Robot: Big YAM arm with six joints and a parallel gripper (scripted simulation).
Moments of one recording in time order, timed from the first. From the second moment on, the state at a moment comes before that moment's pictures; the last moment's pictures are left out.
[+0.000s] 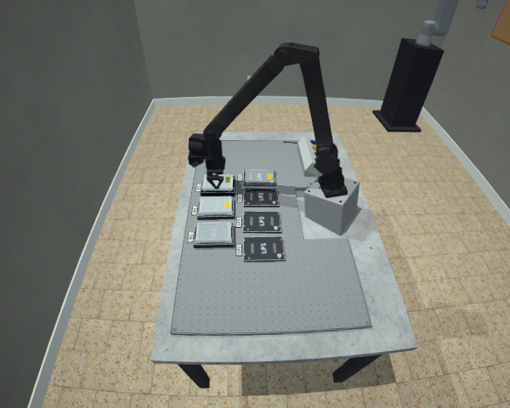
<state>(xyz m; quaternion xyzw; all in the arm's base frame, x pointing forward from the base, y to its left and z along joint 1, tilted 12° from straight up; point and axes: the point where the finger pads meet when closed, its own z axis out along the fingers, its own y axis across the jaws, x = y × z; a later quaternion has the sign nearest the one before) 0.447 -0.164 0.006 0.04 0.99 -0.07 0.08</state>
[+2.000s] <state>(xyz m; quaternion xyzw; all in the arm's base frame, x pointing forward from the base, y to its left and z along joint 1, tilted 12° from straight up) 0.447 -0.164 0.006 0.04 0.99 -0.07 0.08</state>
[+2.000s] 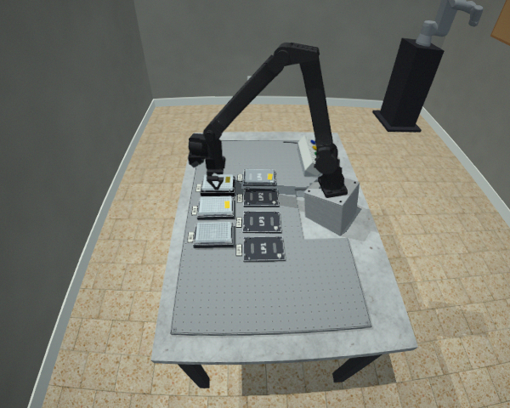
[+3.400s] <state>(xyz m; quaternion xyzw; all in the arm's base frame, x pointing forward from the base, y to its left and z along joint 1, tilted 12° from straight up) 0.441 -0.160 0.027 0.04 0.99 -0.07 0.08</state>
